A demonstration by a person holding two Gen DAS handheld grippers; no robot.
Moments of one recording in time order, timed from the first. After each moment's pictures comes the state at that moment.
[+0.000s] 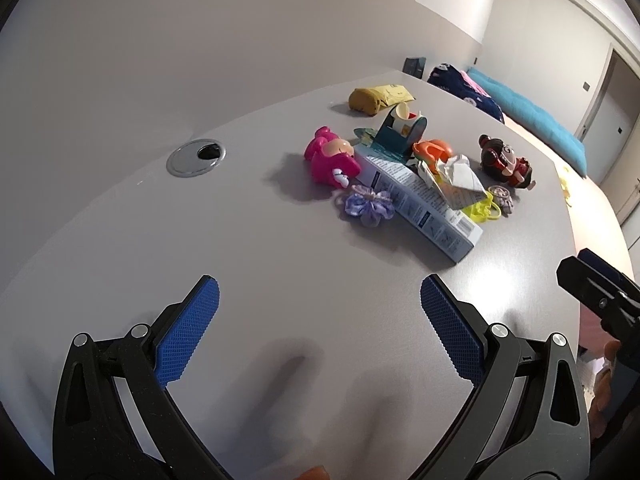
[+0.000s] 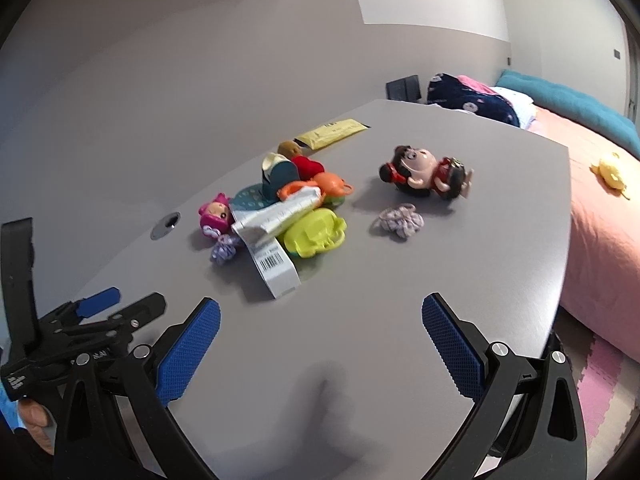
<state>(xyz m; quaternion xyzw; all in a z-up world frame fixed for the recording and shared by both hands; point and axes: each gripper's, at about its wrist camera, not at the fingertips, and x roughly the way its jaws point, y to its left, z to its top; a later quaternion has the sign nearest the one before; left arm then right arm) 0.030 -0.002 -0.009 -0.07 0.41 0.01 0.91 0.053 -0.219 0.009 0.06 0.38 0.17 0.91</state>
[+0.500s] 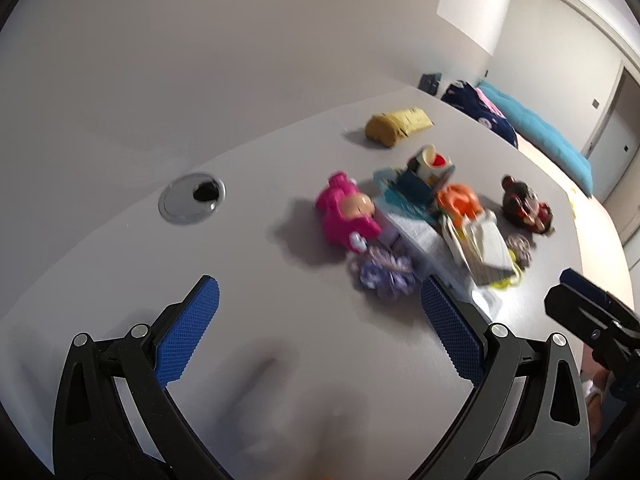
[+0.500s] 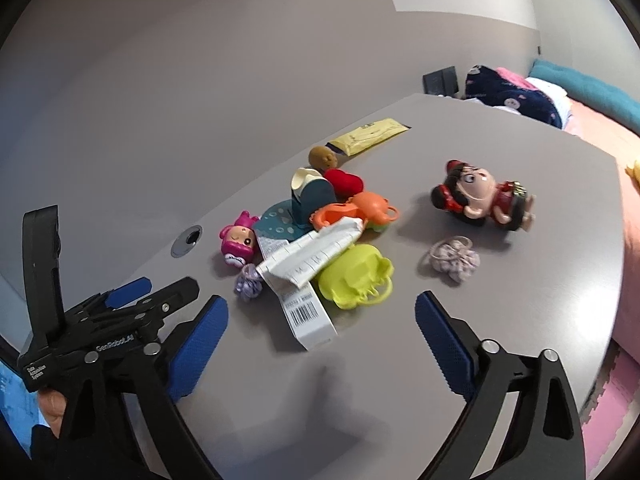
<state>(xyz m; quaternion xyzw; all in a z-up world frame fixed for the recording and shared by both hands) 0.080 0.016 0.001 -0.09 0.40 0.03 0.91 0.105 -0.194 0.011 0.08 0.40 0.22 0.89</state>
